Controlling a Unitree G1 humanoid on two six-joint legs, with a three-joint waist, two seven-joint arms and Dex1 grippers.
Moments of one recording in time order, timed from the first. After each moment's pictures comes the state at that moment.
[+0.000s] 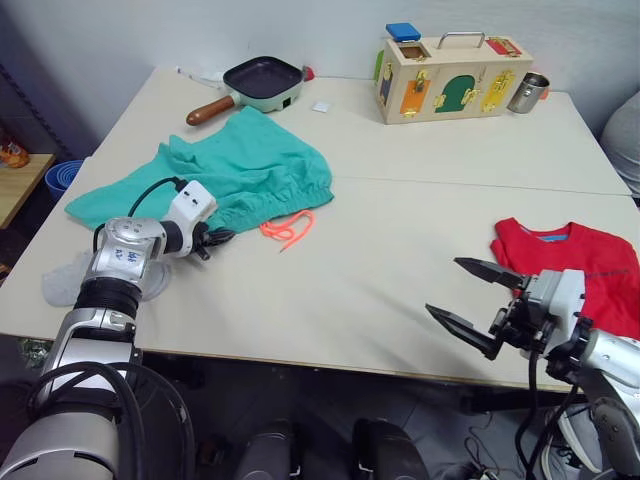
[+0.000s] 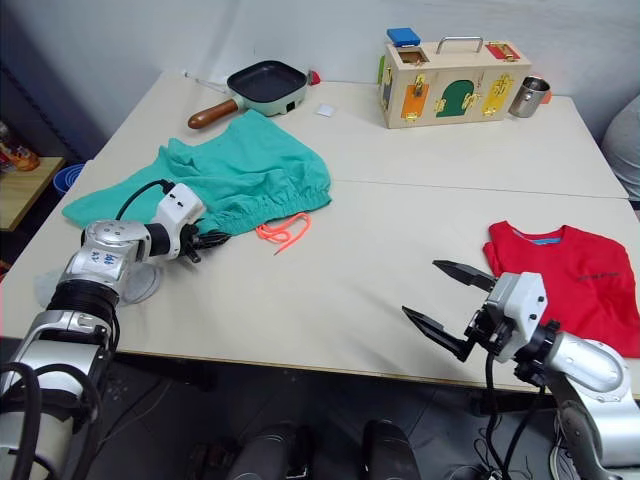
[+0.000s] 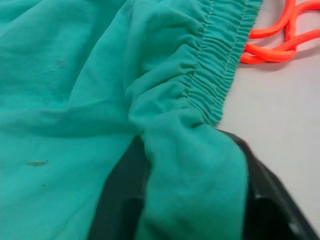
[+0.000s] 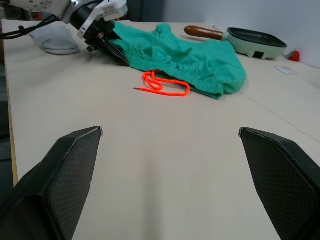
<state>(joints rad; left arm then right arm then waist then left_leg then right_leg) -0.90 0.63 -0.11 0.88 -0.03 0.12 -0.81 0.15 -0.68 -0.32 -0.46 0.62 0.15 0.88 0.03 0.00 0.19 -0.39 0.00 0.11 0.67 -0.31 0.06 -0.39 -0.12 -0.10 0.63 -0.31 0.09</state>
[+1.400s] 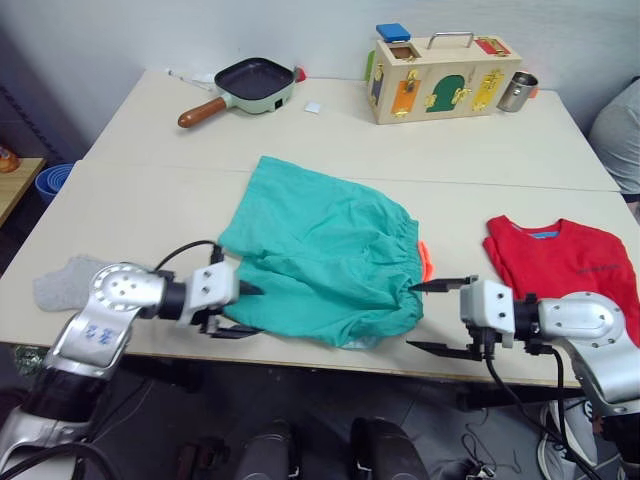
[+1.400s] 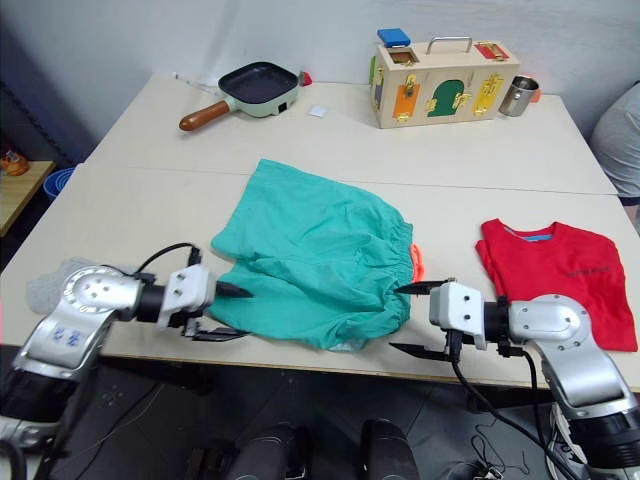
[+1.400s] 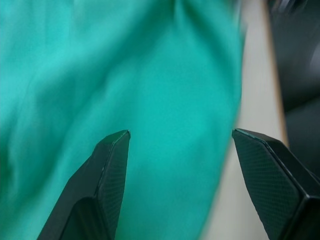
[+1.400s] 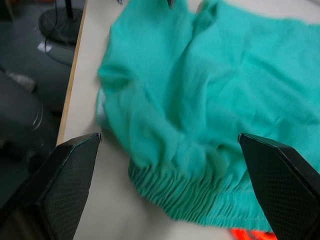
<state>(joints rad) -0.28 0.84 -0.05 -0.04 -0.16 0.06 -1.17 -0.15 -0.85 0.04 -0.17 0.26 -0.01 1.19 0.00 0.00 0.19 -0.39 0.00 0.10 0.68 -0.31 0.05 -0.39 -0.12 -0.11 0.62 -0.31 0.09</state>
